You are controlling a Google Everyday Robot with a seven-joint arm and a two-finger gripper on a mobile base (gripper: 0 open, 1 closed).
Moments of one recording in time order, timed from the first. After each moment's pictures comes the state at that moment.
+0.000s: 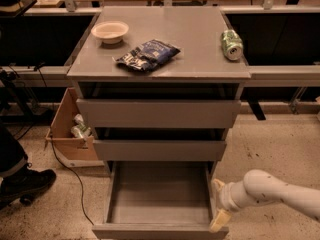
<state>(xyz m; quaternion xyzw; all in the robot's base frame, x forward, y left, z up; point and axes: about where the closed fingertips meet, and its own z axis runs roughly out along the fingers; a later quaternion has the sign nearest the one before) 0.475 -0.211 0.384 -0.60 0.76 0.14 0.21</state>
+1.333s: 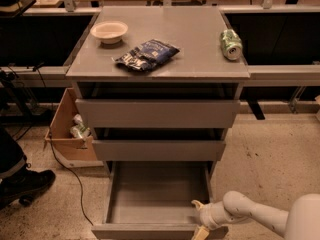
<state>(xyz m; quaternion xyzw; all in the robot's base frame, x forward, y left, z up) 0.464 -0.150 0.205 -0.58 0.74 0.24 0.23</state>
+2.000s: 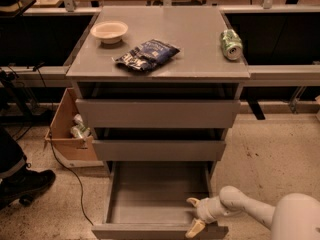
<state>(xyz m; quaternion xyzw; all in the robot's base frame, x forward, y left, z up) 0.494 -0.144 0.182 -0.59 0.72 0.25 0.24</state>
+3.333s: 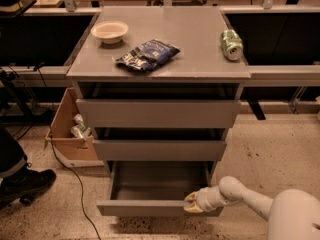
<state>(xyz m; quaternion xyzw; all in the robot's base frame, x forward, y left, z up) 0.541 -0.142 0.200 -0.61 0.71 0.23 0.27</state>
